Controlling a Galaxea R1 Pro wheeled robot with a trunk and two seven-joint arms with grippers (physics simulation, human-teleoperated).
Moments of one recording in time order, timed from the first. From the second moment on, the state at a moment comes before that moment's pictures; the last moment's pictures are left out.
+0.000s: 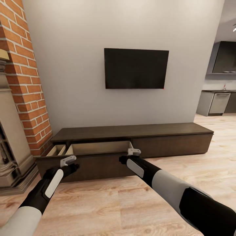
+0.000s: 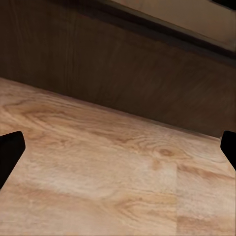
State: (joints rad) left arm -0.59 0.15 -0.05 -0.97 0.58 0.60 0.27; right arm -1.02 0.12 1.03 -0.47 -1.20 0.29 -0.47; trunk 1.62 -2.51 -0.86
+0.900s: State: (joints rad) left arm -0.59 0.14 -0.16 -0.93 0.57 0.30 0.27; right arm -1.02 0.11 1.05 -0.32 -1.13 0.02 -0.35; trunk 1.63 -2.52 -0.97
